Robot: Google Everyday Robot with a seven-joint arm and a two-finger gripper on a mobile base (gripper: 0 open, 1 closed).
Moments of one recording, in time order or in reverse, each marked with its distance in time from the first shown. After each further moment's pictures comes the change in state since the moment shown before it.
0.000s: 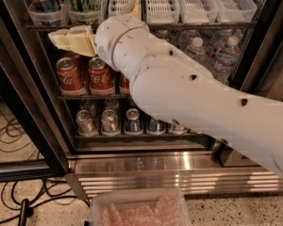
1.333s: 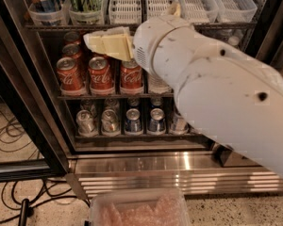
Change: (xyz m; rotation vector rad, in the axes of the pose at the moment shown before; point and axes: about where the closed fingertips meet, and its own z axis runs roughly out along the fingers) arm 0.001 -0.045 -0.068 0.086 0.120 0.021
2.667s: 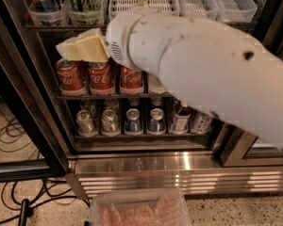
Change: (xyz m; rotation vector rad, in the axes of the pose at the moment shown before) arm -0.002 0.050 0.020 -0.178 0.104 -0.064
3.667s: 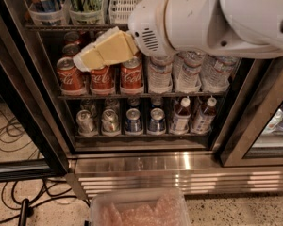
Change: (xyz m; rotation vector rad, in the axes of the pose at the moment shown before) arm 0.008 0.004 -0.026 -0.327 0.126 -0.066
